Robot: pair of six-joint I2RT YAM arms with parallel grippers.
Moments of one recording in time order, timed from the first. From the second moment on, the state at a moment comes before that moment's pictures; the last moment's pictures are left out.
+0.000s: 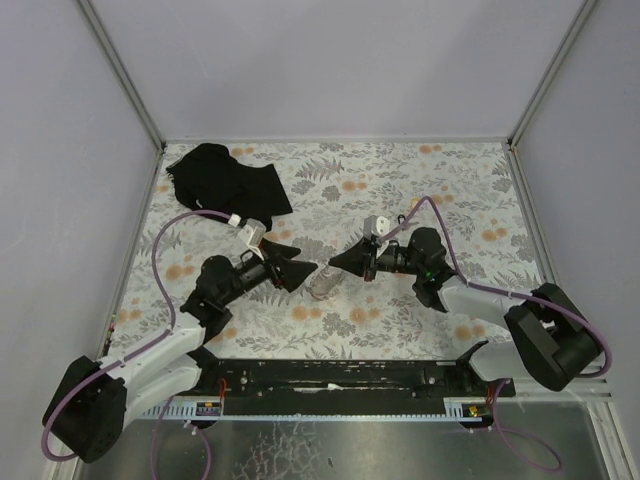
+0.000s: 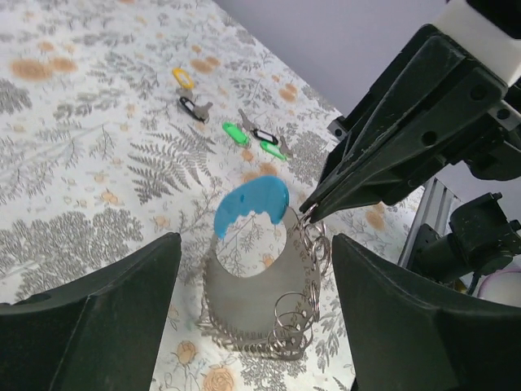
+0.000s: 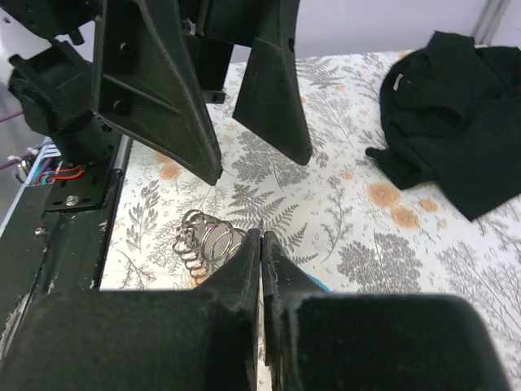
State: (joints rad) left arm -0.55 0.91 0.28 0.65 0.39 -0.50; right arm 0.62 1.35 0.48 0.89 -0.81 0.04
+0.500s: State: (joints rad) left arm -0.55 0.91 0.26 0.69 0.42 -0.33; right arm 0.61 1.40 0.52 0.94 -0.97 0.01
